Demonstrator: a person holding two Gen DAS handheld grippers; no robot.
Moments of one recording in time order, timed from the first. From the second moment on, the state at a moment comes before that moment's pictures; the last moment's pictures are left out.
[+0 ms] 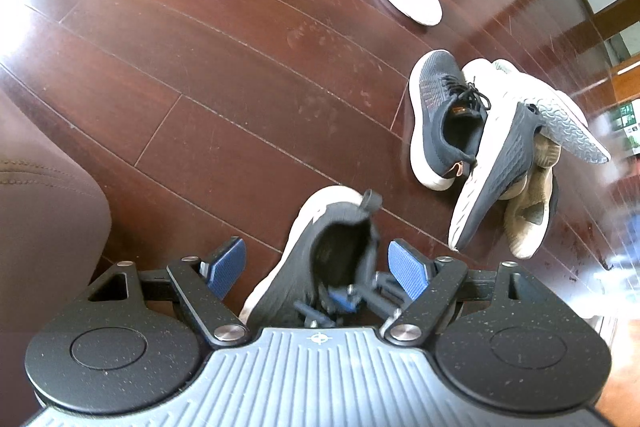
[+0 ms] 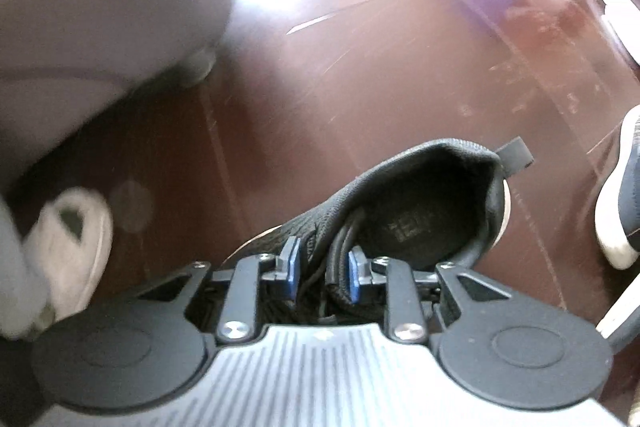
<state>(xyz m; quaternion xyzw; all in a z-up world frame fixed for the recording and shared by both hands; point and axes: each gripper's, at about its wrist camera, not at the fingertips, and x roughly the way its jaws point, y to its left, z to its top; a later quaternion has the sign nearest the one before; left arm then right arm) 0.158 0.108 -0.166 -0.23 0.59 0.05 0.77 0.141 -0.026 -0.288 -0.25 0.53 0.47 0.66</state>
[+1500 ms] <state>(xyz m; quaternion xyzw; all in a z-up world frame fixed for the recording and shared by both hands) 0.147 0.060 -0.157 -0.14 0.57 0.01 0.81 0.116 -0.125 -0.188 -0.11 0.47 0.22 0.85</state>
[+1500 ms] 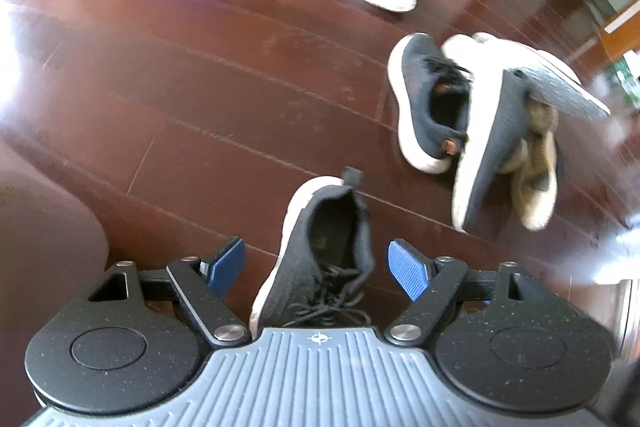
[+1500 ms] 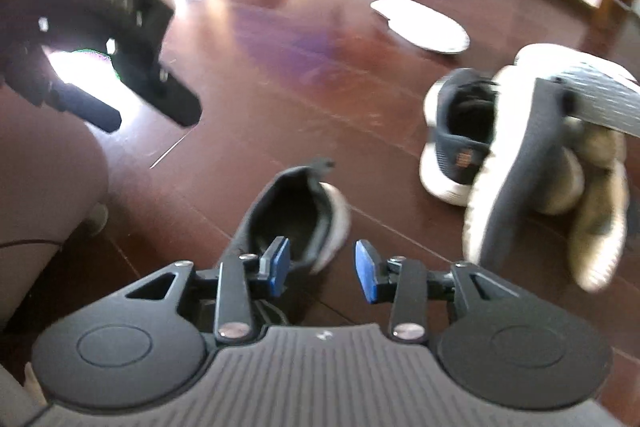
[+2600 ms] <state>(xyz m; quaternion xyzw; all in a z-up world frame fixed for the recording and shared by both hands) 0.280 -0.145 -0.154 -0.03 0.51 -0.03 0.86 0.089 -0.335 0.002 0.06 0.26 -0.03 0.96</state>
